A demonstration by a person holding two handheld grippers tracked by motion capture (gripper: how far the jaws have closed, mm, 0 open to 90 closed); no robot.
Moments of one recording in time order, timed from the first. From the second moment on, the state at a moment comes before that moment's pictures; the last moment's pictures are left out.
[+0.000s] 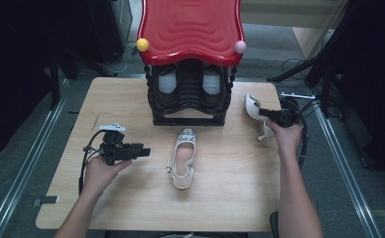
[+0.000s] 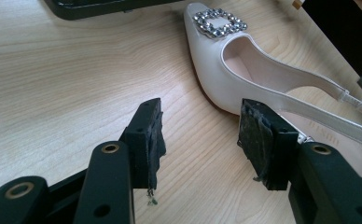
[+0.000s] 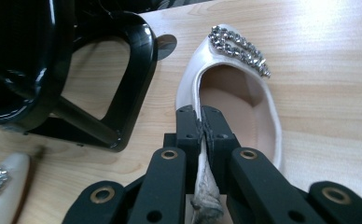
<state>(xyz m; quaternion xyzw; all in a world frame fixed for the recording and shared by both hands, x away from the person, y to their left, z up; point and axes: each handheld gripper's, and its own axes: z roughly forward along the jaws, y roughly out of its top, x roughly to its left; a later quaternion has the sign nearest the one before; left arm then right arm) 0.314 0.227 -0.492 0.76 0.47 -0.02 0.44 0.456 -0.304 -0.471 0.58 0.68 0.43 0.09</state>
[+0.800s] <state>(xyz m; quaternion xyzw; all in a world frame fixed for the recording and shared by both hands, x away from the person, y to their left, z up) 0.332 0.196 -0.490 0.78 0.44 -0.04 0.44 0.387 -0.300 -0.452 0.57 0.69 0.44 0.08</state>
